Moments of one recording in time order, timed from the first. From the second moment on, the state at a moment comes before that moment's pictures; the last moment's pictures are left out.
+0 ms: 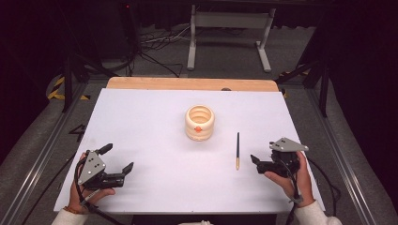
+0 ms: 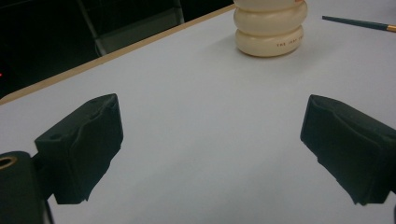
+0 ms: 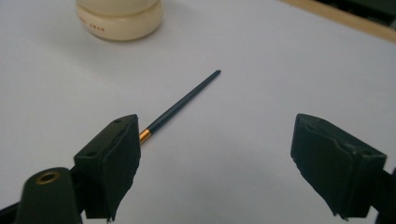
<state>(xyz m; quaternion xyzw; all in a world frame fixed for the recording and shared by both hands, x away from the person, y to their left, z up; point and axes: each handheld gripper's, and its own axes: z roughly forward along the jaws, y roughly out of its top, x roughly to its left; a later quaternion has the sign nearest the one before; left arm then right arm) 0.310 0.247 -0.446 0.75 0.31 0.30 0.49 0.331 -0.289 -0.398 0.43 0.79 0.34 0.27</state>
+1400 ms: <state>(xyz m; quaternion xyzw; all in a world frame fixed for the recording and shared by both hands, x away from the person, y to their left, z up) 0.311 0.244 -0.448 0.77 0.31 0.28 0.48 0.411 -0.218 -0.420 0.43 0.89 0.11 0.06</state>
